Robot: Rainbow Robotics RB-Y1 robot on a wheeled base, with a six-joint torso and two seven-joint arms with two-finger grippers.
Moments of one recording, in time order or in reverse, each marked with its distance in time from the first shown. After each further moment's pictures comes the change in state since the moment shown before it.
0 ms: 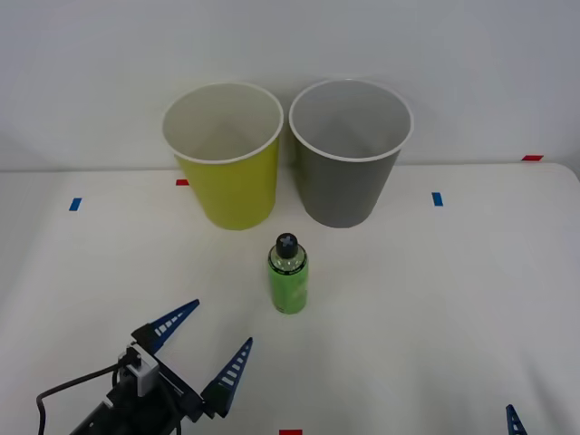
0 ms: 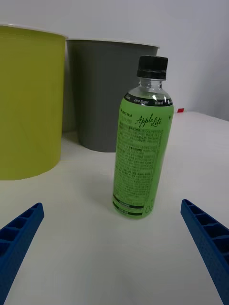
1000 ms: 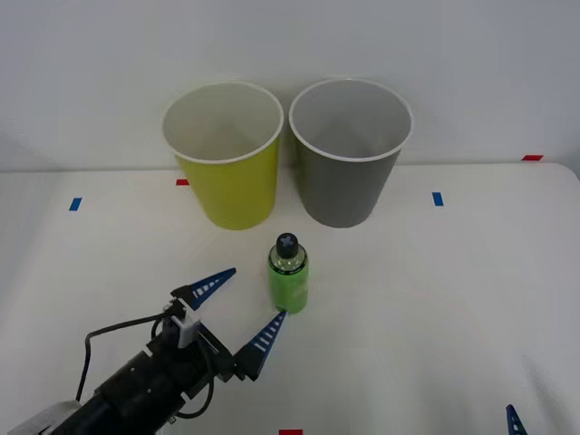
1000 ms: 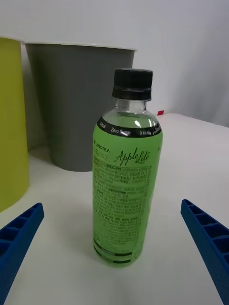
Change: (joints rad) right arm 0.000 0.000 0.000 0.000 0.000 0.000 0.000; left arm -0.225 0.002 -0.088 0.002 0.058 0.138 0.000
